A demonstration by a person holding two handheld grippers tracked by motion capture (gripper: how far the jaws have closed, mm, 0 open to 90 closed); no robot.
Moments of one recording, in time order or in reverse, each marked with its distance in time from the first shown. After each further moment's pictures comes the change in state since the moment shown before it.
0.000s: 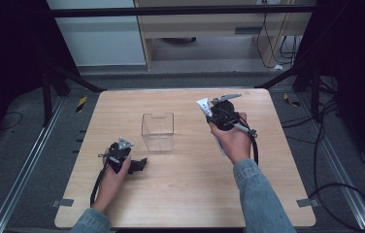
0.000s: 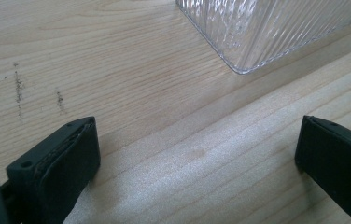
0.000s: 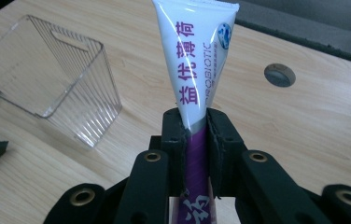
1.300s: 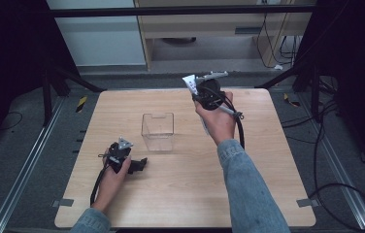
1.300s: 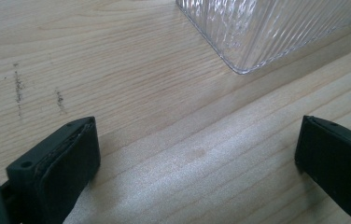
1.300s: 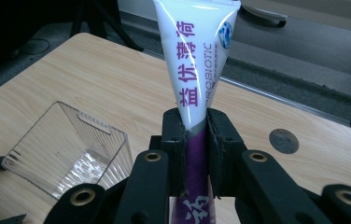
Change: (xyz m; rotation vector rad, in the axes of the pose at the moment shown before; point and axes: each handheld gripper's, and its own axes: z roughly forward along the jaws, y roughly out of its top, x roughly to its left) left arm 0.000 0.000 0.000 -0.003 0.001 -0.001; right arm 0.021 0.064 0.004 -0.131 0.002 -0.010
